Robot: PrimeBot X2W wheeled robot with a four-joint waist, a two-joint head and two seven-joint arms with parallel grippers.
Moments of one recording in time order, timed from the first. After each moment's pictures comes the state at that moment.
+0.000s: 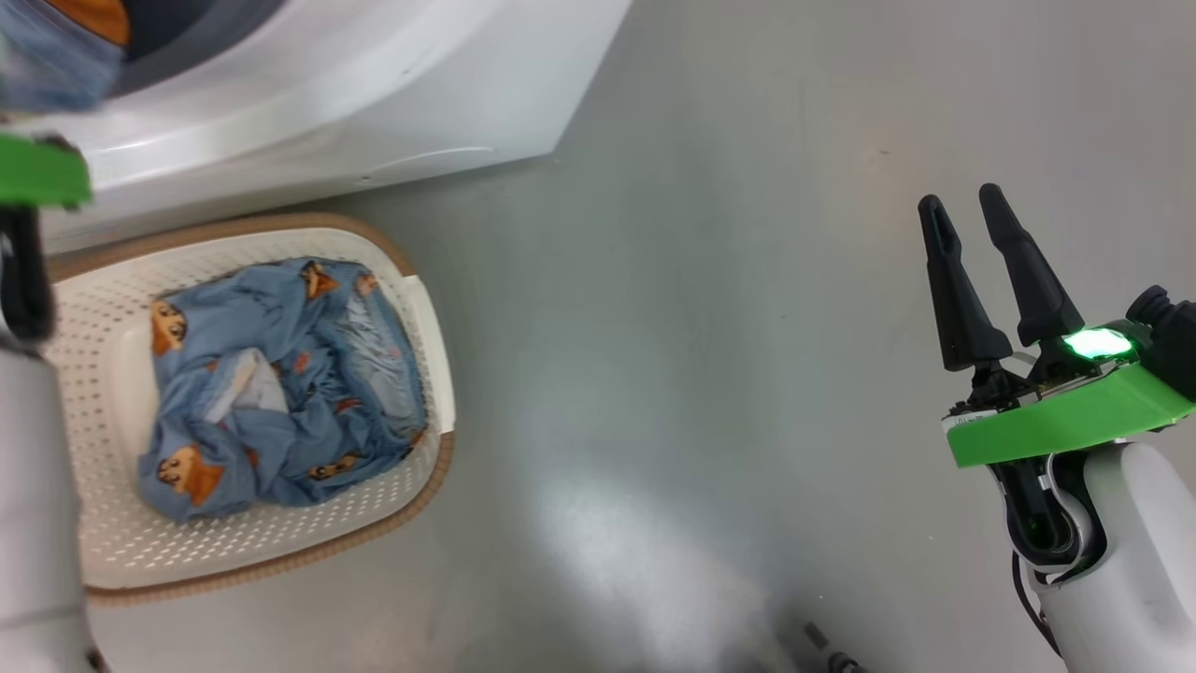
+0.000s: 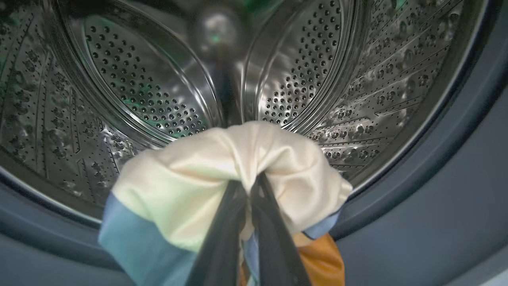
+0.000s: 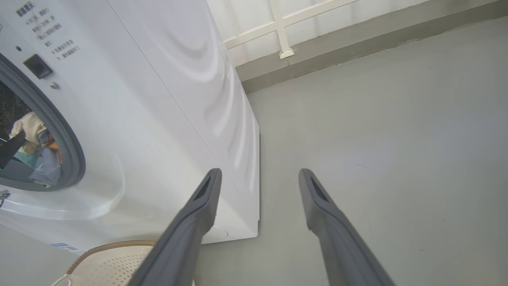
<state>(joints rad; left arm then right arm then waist) -0.92 0.20 0.09 0.47 -0.21 -0.12 -0.22 -0.41 -0.28 0.18 0.10 0.70 0.12 -0.26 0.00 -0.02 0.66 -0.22</state>
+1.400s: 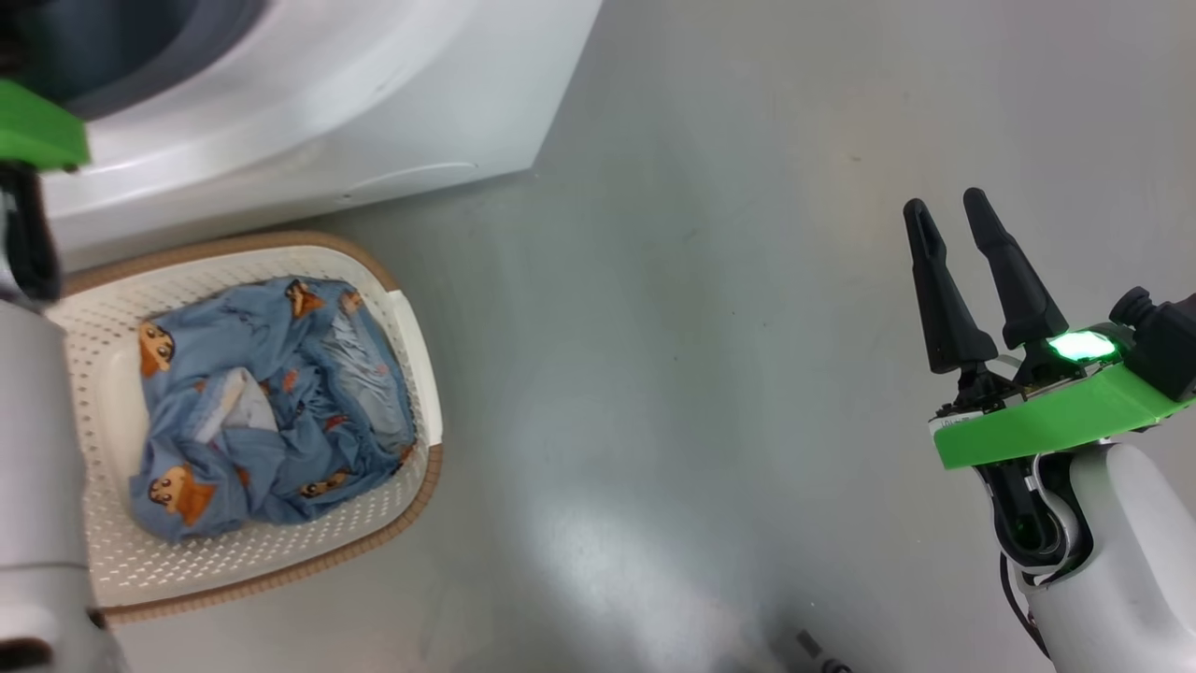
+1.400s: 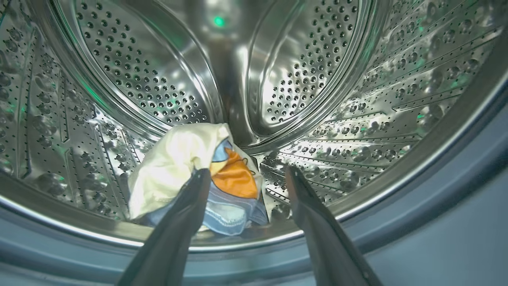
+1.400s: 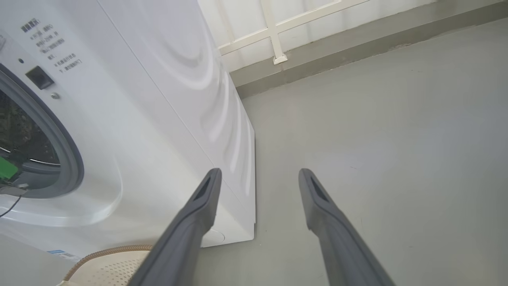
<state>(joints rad) -1.08 0.20 0.08 0.73 -0.18 -0.09 -0.26 -0.41 -0.26 0.19 0.11 0.70 0.12 -0.26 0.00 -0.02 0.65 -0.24</state>
